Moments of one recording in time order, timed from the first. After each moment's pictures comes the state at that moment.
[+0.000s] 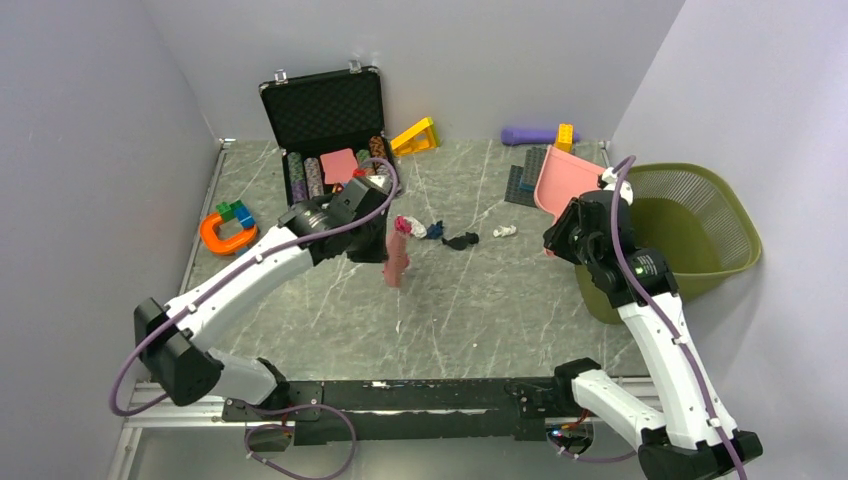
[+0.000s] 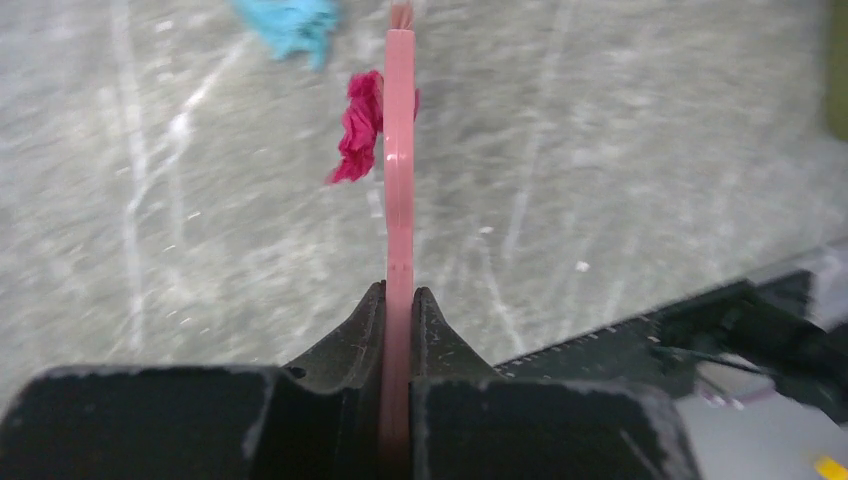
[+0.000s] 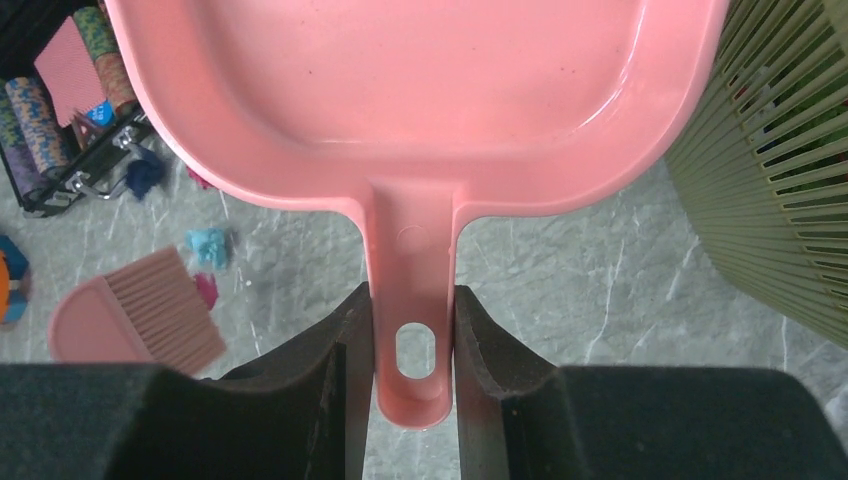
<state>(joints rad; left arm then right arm) -0.74 1.41 1.36 -0.93 -0.14 -0.62 0.27 0.90 1.15 -0.91 0.24 0.61</state>
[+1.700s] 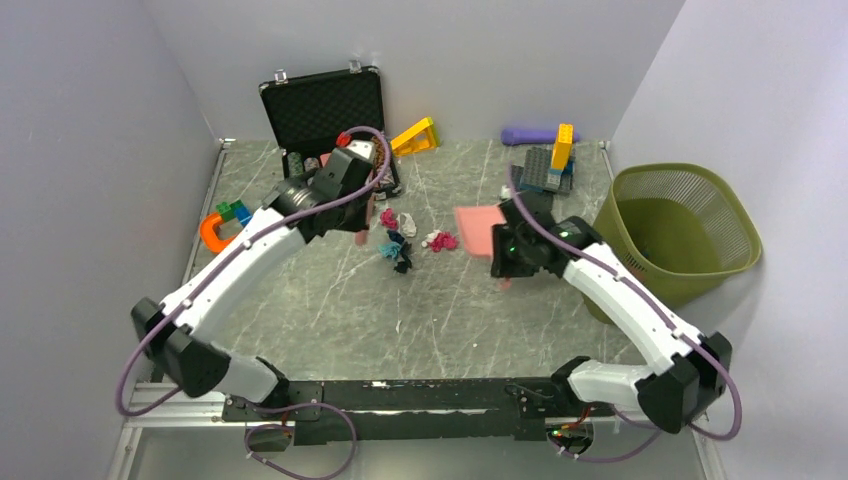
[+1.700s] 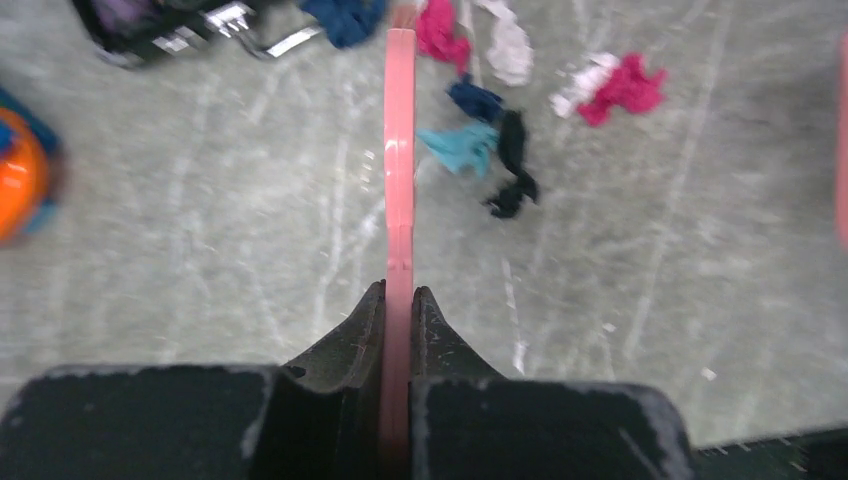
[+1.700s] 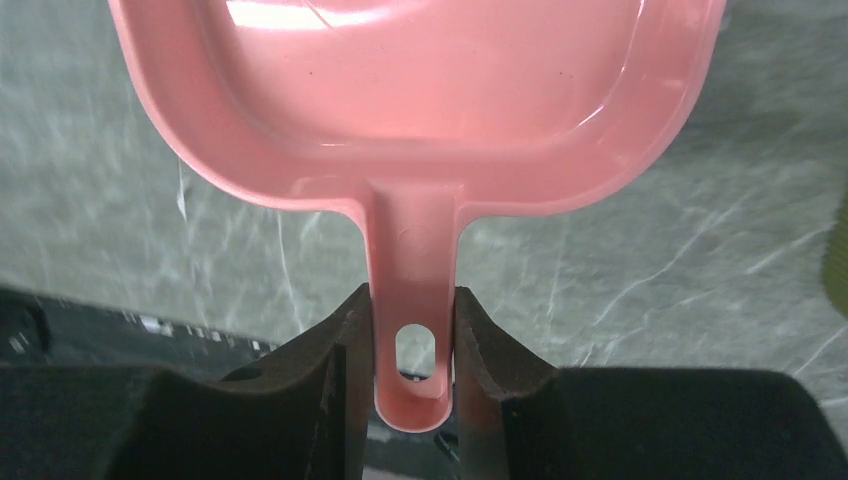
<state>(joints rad) -0.65 1.39 1.49 -0.95 -0.29 -0.42 0.50 1.18 1.14 -0.97 0.09 0.46</state>
